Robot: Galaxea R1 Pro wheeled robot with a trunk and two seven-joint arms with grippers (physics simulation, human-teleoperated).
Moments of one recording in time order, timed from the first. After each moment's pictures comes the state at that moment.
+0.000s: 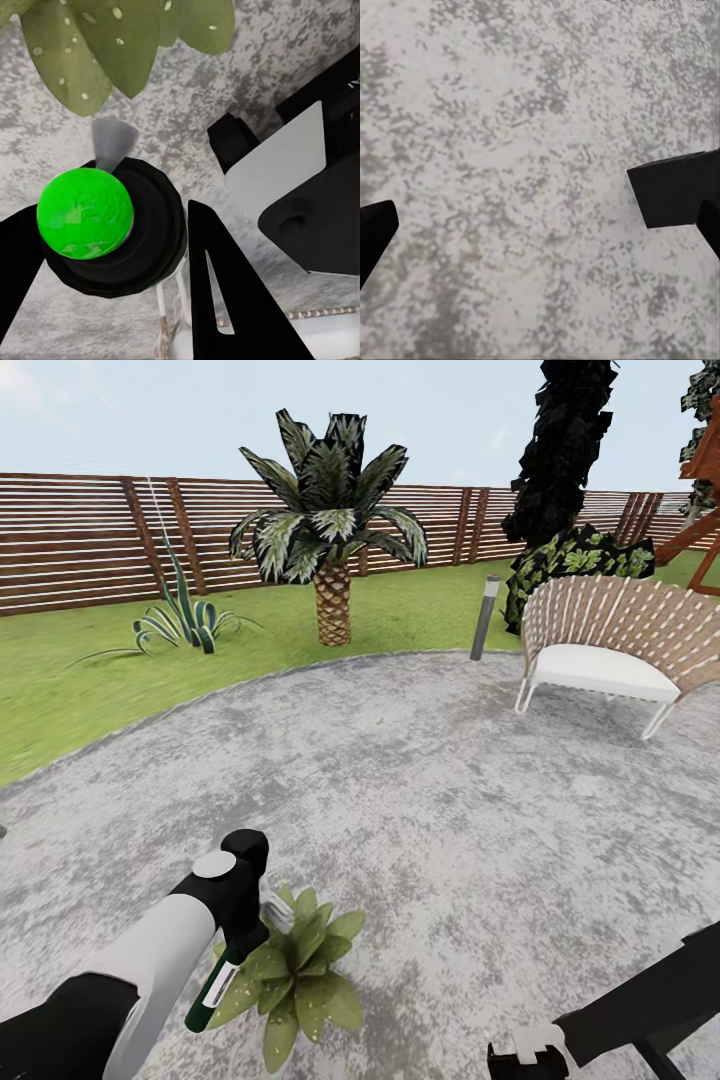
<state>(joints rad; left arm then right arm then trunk) -0.91 -0.04 -0.20 -0.52 -1.50 0.99 -1.56 -0.45 -0.03 0.04 -0.03 0.12 -0.36 -0.25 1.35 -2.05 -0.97</state>
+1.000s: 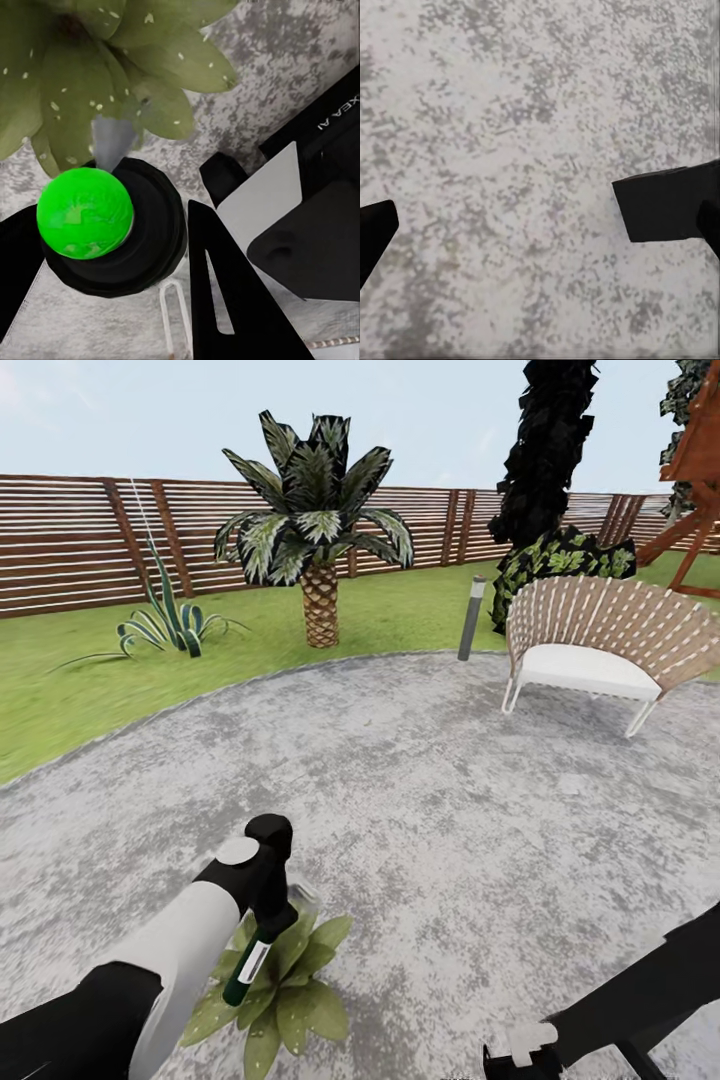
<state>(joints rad) -0.94 -0.13 -0.19 -0.55 -1.50 1.00 -1.56 -0.44 -0.02 0.04 -0.03 0.18 -0.39 -0.24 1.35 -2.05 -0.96</state>
